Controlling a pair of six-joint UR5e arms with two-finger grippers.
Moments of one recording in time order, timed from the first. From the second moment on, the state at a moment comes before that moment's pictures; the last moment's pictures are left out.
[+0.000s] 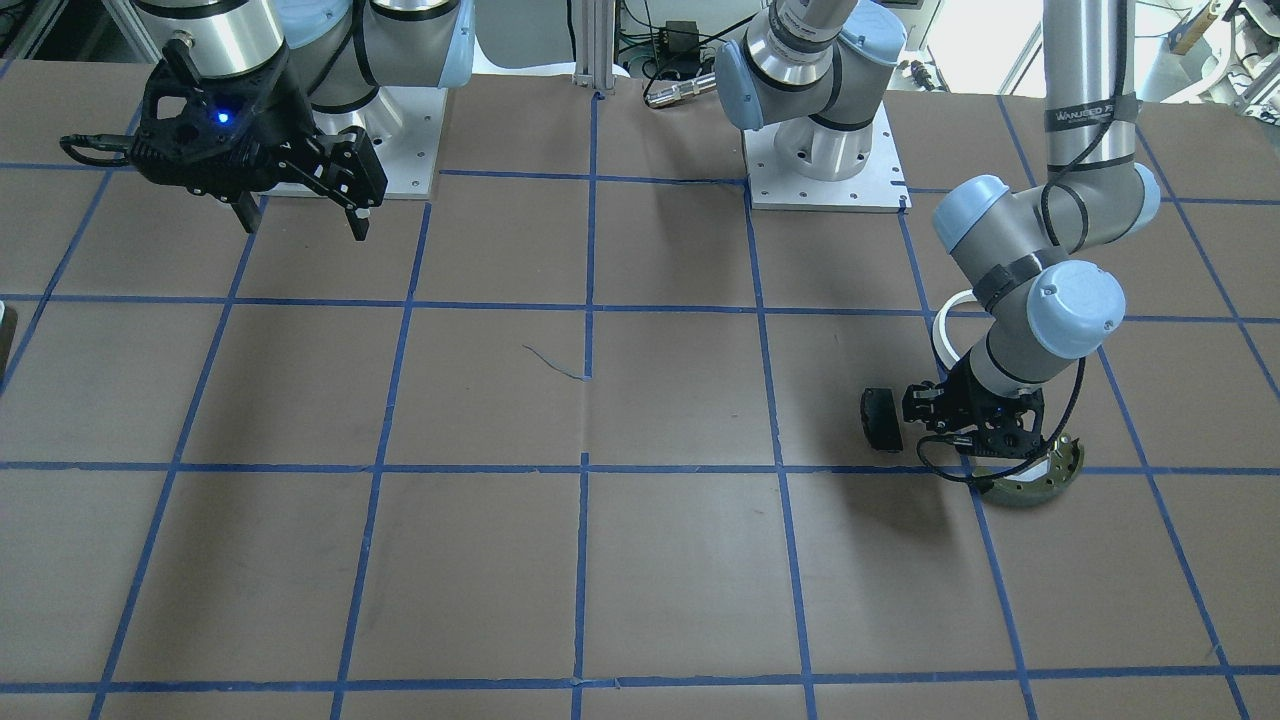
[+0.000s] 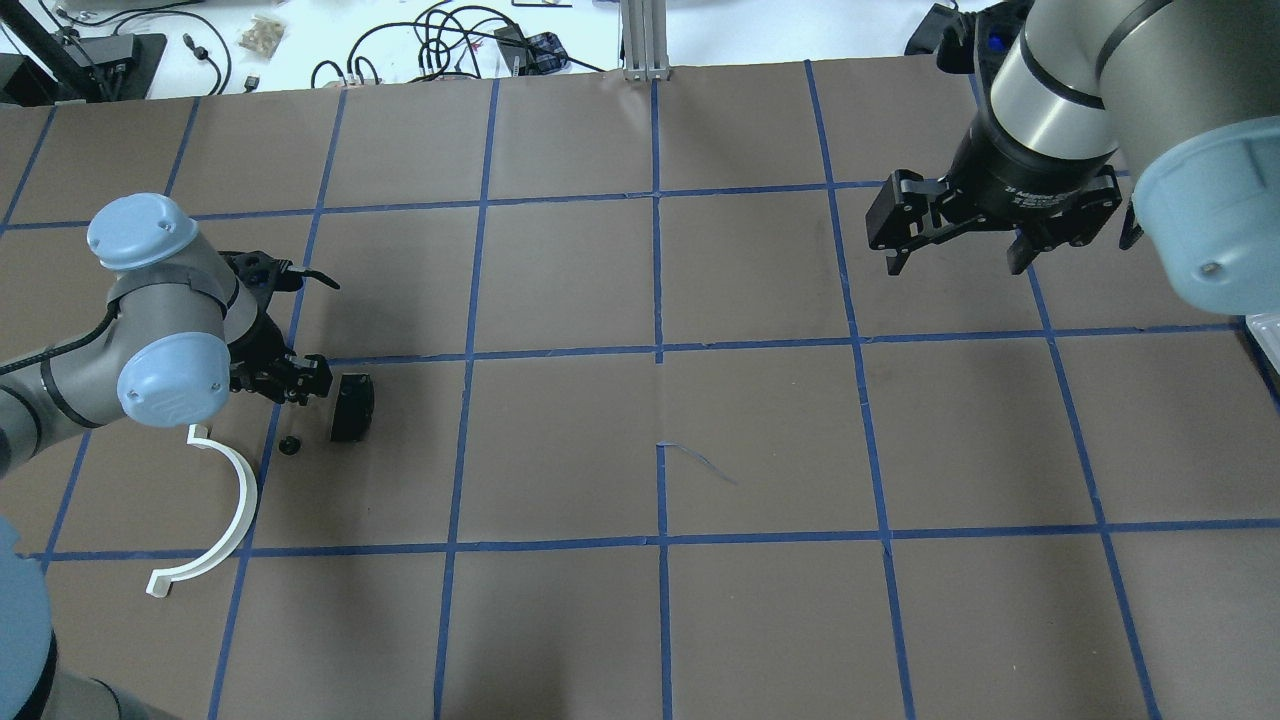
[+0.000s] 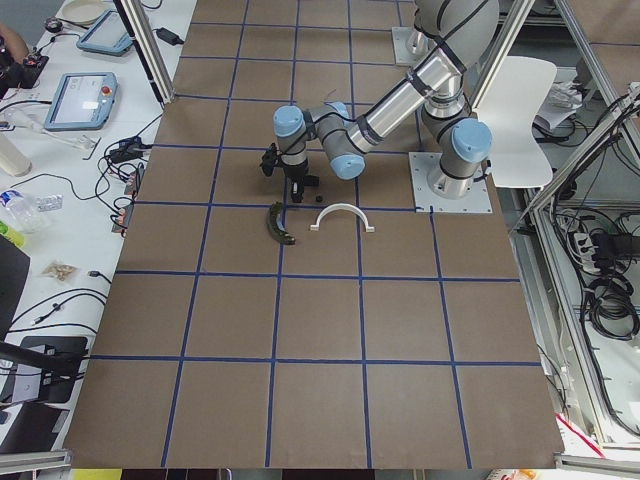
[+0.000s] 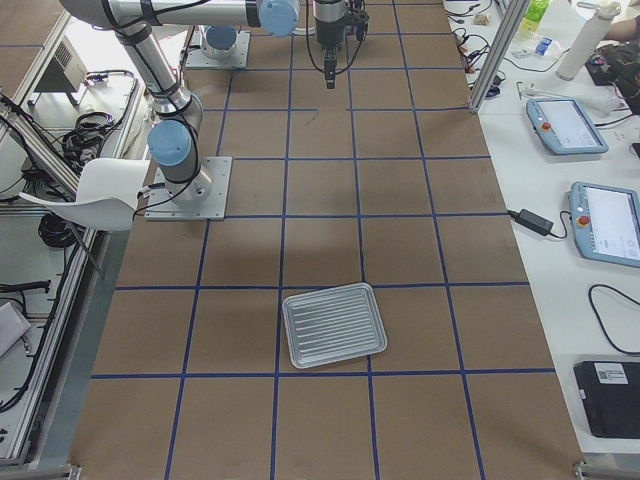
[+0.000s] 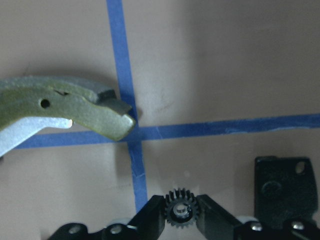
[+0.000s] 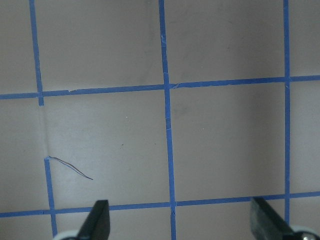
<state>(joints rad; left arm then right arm) -1.21 -1.89 -2.06 -0.83 1.66 0.44 1.59 -1.68 1.70 -1.65 -1.59 0.07</state>
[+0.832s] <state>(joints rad) -1.24 -1.84 -2.00 -0.90 1.66 0.43 1.59 -1.69 1.70 -1.66 -1.59 0.07</state>
